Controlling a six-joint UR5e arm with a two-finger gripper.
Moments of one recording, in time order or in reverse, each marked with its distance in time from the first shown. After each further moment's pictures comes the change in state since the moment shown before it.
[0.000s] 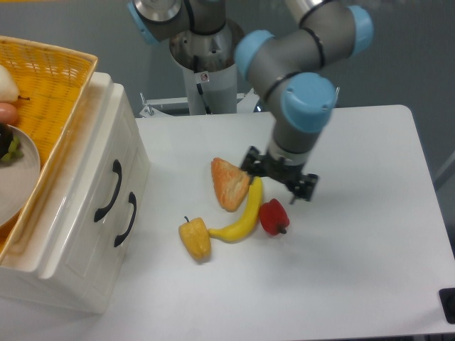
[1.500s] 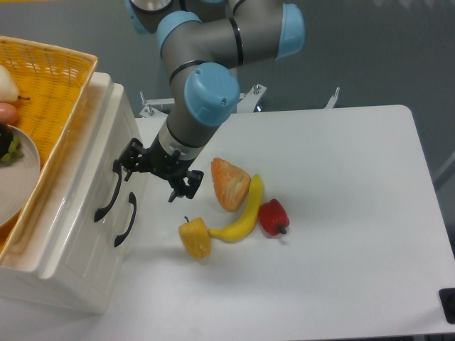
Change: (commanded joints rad) arm -0.170 0.019 -0.005 -0.028 -0.247 -0.239
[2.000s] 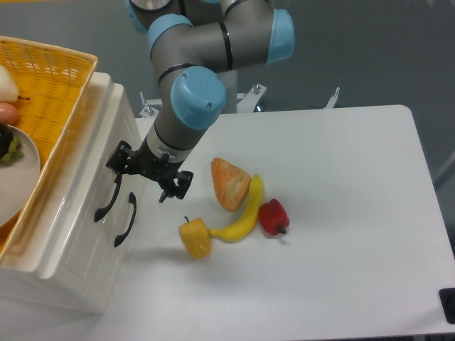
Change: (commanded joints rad) arm -0.025 -0.008 0.000 0.003 0.002 -0.049
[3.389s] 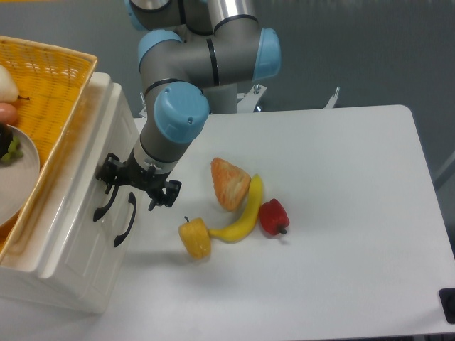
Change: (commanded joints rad) arm -0.035 -0.028 -0.012 0.068 0.011 -0.049
